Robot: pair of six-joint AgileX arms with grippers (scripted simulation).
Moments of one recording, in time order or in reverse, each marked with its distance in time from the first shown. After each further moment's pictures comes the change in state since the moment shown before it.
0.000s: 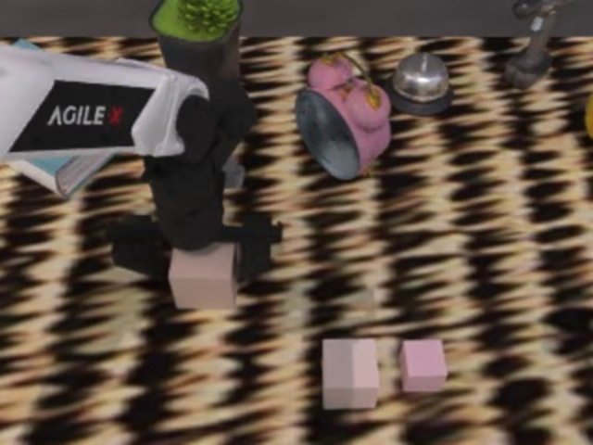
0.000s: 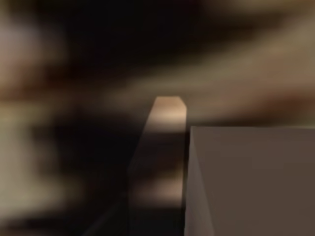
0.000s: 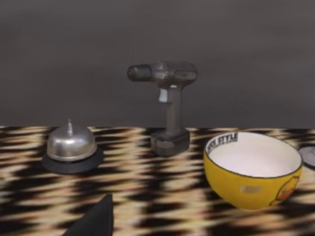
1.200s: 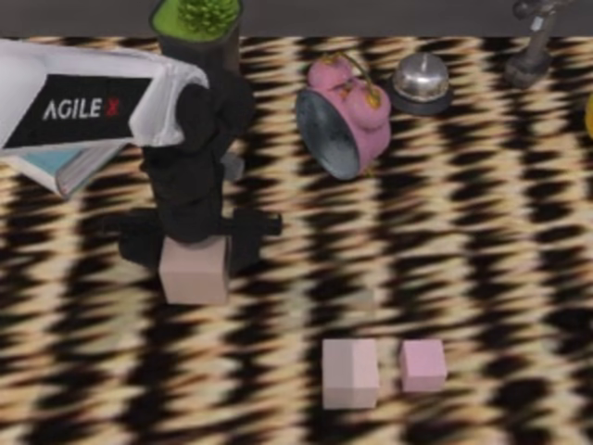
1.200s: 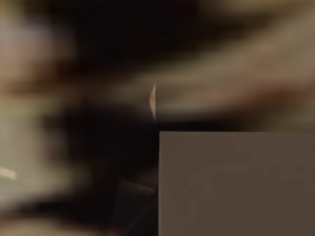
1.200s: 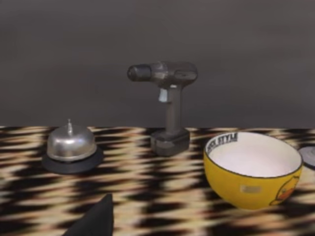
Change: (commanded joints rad) left arm 0.005 -0.026 0.033 -0.048 -0.004 0.001; right arm 0.000 0.000 0.000 0.000 0.000 0.000
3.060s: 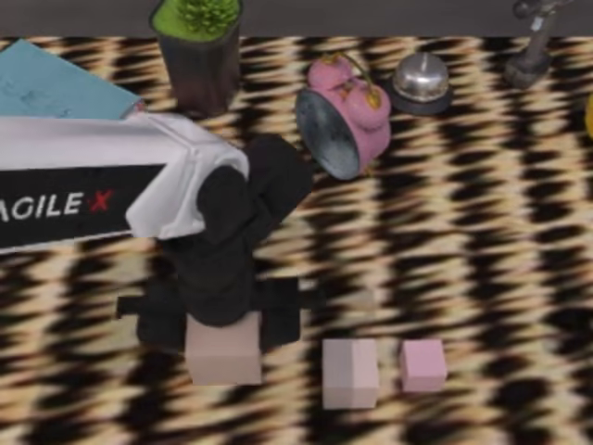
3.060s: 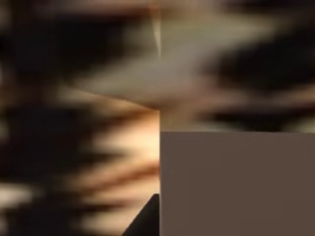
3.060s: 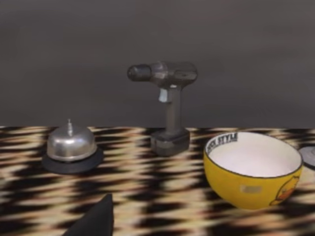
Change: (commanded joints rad) left arm -0.246 -0.287 -0.293 0.010 -0.005 -0.307; right arm 0.000 0.000 0.000 0.000 0.000 0.000
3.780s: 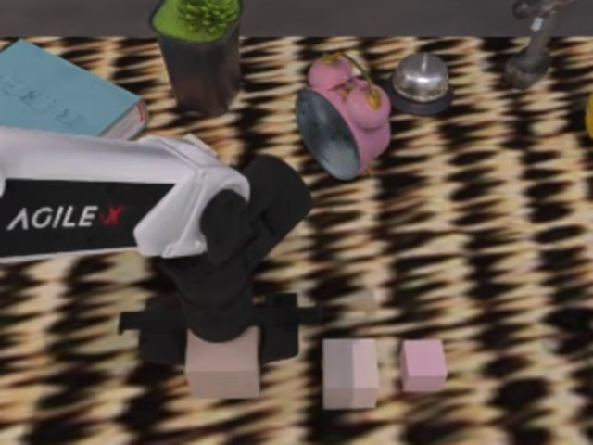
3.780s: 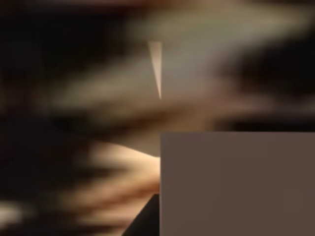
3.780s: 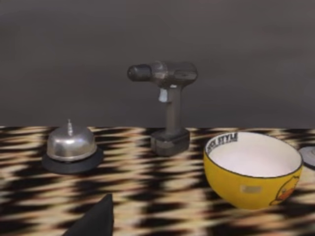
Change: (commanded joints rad) left arm -0.004 0.027 -0.051 0.068 0.000 -0.001; right arm 0.000 0.000 0.000 0.000 0.000 0.000
